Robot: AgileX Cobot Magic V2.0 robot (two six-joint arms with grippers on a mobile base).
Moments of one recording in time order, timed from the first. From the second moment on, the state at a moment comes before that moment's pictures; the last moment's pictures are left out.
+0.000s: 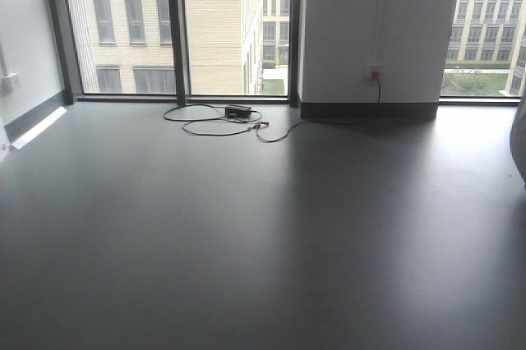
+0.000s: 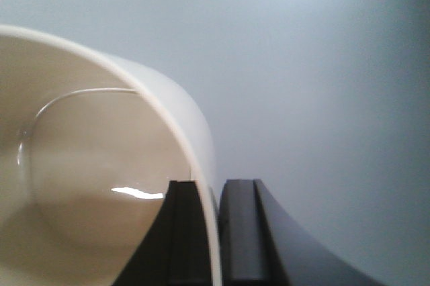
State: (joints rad) left arm -0.13 -0.01 0.01 -0.07 0.08 0.10; right arm -0.03 0.82 -0.73 -0.02 0.89 0.14
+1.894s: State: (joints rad) left arm -0.13 -0.01 0.01 -0.07 0.08 0.10; right arm -0.03 0.82 -0.73 -0.02 0.89 0.14
